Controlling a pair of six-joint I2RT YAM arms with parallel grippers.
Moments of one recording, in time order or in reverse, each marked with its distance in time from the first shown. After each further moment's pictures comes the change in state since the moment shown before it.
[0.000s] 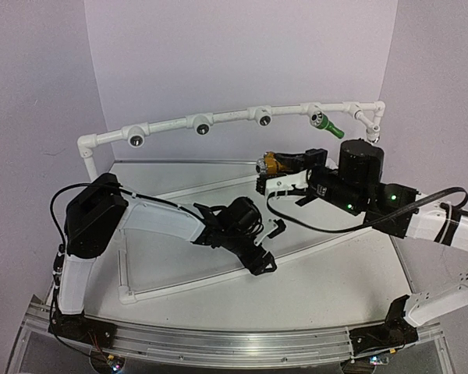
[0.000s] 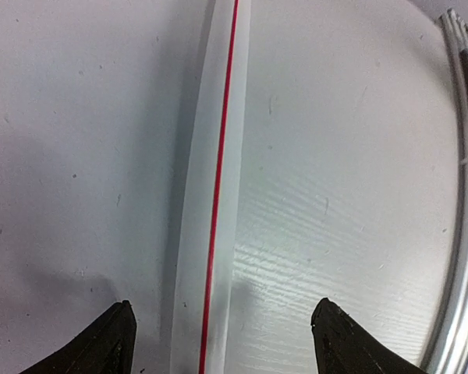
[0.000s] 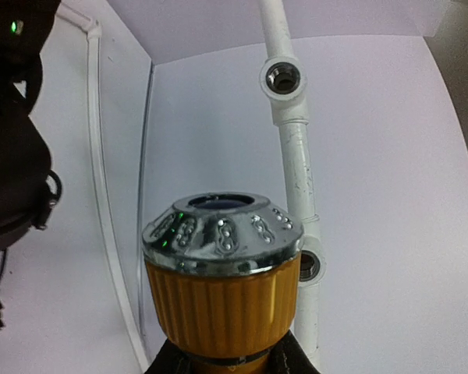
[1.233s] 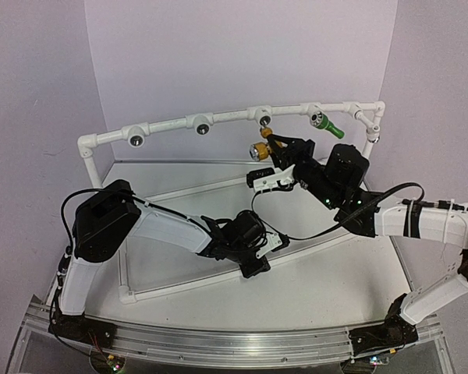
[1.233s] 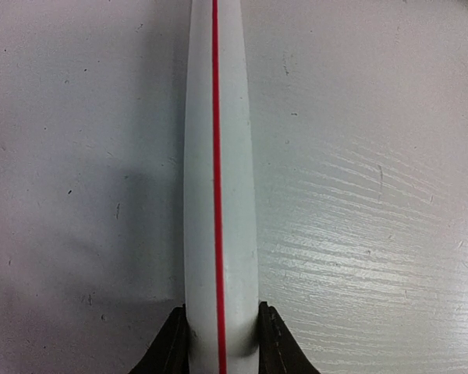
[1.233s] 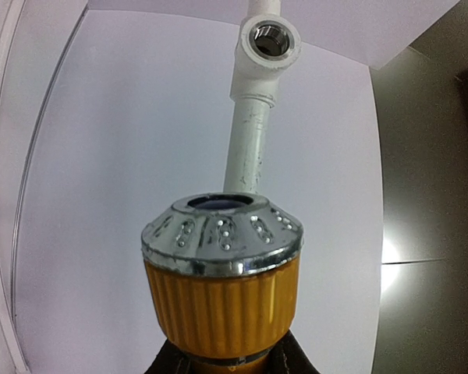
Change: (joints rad) left arm -0.028 0.059 -0.023 0.078 -0.146 0.217; right arm -0.113 0.184 -0.065 0.515 -0.064 -0.368
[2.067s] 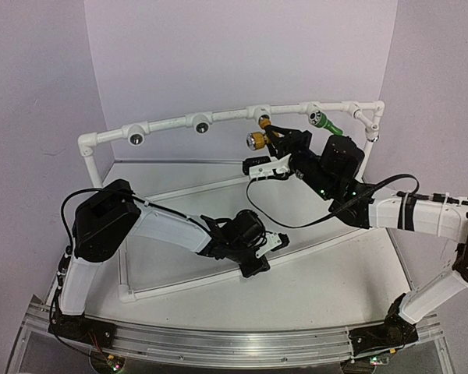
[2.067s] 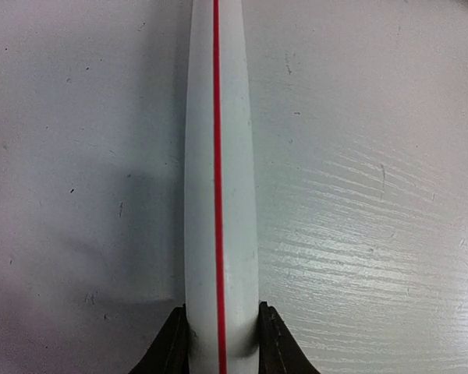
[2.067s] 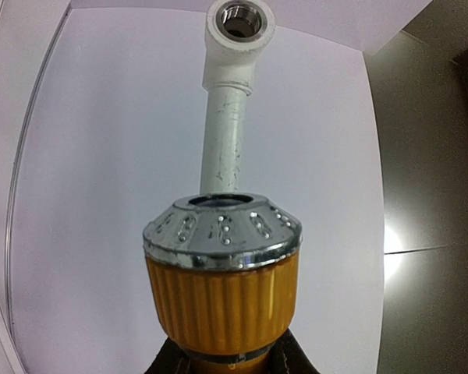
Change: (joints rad) left arm 0.004 0.000 0.000 0.000 0.010 0.002; right arm -0.017 0.057 0.084 -0.002 0.006 0.040
